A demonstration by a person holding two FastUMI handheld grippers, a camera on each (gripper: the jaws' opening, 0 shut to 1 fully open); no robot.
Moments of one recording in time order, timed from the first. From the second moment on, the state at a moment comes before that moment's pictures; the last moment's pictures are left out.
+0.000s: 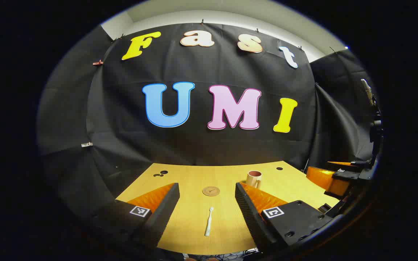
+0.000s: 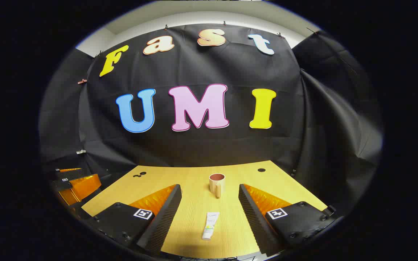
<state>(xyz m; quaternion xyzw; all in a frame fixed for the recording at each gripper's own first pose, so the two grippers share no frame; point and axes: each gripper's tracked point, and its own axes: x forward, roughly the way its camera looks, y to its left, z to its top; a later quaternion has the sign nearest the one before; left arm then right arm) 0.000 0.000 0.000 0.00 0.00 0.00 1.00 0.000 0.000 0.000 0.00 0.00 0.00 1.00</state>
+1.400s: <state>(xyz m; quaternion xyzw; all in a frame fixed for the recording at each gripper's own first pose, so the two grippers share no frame) 0.041 0.008 -0.016 0.00 0.03 0.03 1.00 0.068 0.012 -0.042 -0.01 0.09 0.04 1.00</state>
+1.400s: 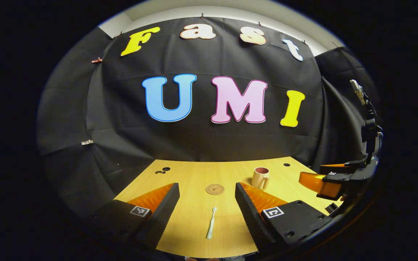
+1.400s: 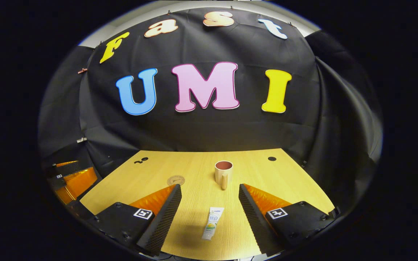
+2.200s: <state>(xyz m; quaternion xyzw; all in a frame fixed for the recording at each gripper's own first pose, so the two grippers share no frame) 0.064 0.036 -0.091 0.00 0.14 0.13 0.98 0.147 0.012 -0.191 -0.01 0.29 0.06 0.96</state>
